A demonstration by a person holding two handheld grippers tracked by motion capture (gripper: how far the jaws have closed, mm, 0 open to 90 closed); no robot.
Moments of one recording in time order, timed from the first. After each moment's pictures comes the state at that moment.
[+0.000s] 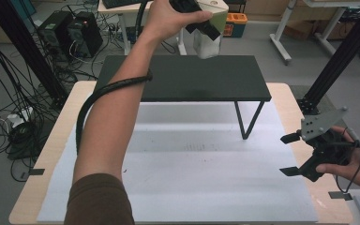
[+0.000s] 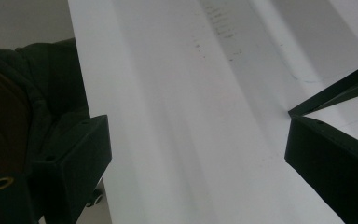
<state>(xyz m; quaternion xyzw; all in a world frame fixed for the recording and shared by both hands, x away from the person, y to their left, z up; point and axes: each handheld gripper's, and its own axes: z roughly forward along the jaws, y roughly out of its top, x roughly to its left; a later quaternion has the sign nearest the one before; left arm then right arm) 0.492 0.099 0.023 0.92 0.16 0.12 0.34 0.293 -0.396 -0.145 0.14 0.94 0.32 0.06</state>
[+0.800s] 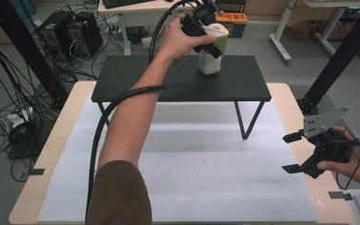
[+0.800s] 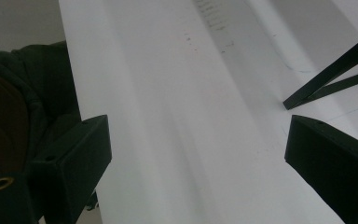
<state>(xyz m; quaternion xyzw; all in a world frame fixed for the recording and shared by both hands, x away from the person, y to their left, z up) 0.534 0.083 -0.039 0.92 0.19 0.09 0.34 0.304 -0.412 -0.158 0.15 0.93 0.33 0.05</state>
